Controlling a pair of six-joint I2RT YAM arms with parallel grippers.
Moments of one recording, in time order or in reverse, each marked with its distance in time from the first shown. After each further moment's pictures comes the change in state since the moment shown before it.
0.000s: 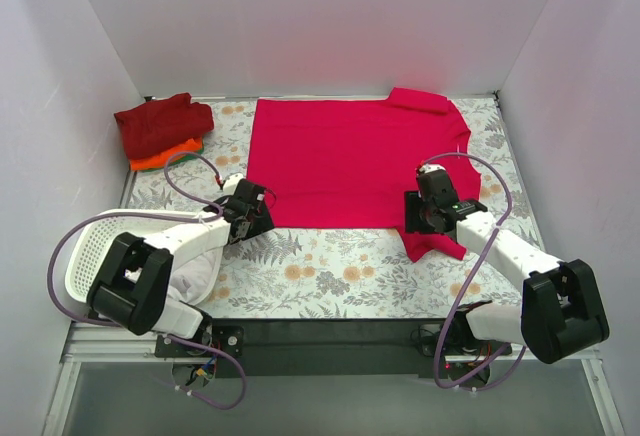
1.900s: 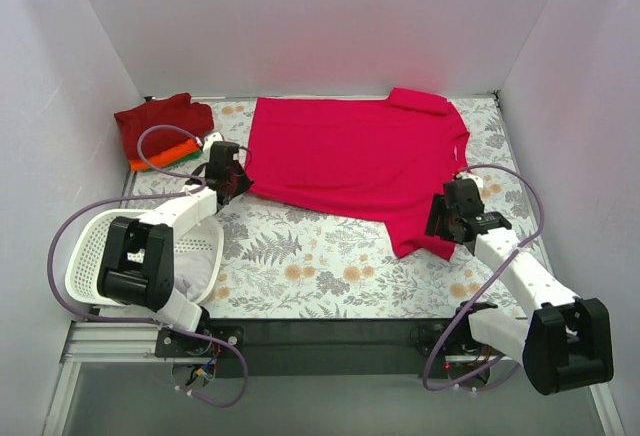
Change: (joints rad) left arm 0.212 0.121 0.209 0.189 0.088 0.092; right arm -0.159 -0.180 -0.083 -0.074 0.097 0.097
